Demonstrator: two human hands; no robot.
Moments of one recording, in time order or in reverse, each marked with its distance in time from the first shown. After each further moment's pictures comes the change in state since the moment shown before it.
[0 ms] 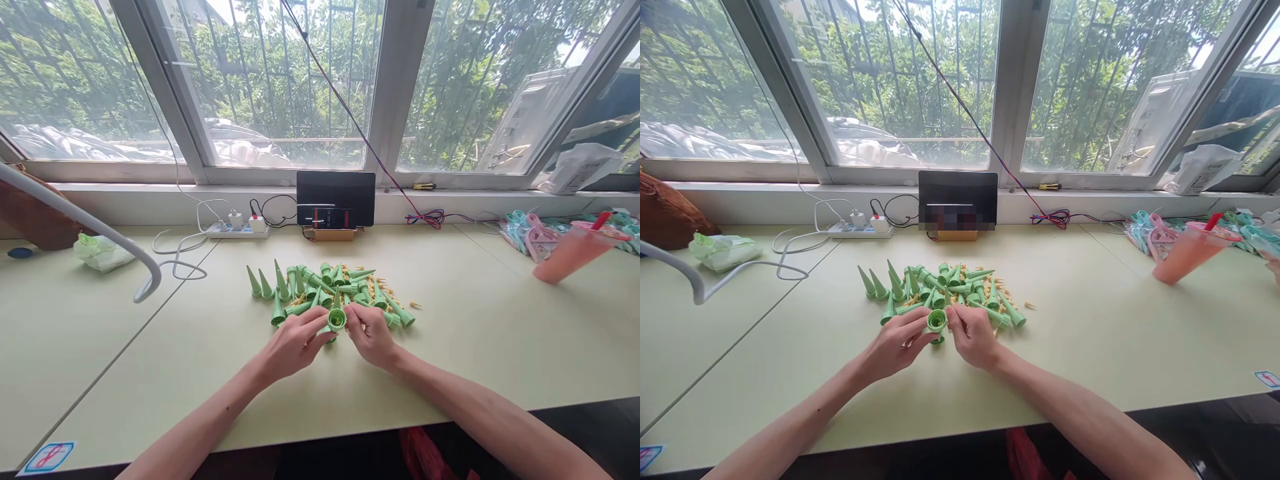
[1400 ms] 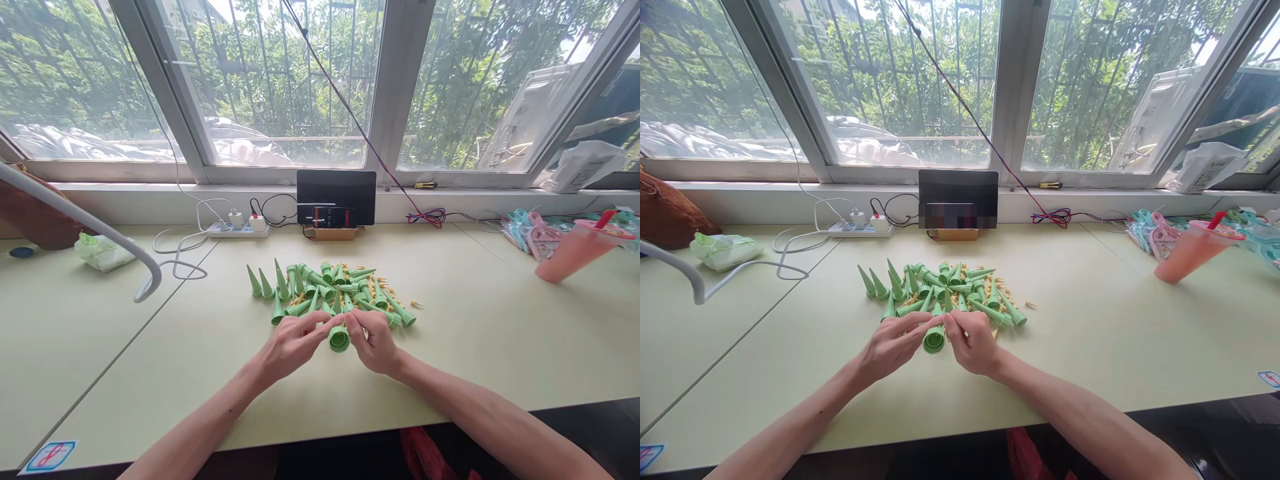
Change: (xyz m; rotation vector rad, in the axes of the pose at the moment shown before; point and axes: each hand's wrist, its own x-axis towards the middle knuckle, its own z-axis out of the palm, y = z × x) left_hand 0.000 -0.003 -0.001 0.283 0.217 0.282; right_hand -0.003 -0.009 0.001 -0.009 0.039 -0.165
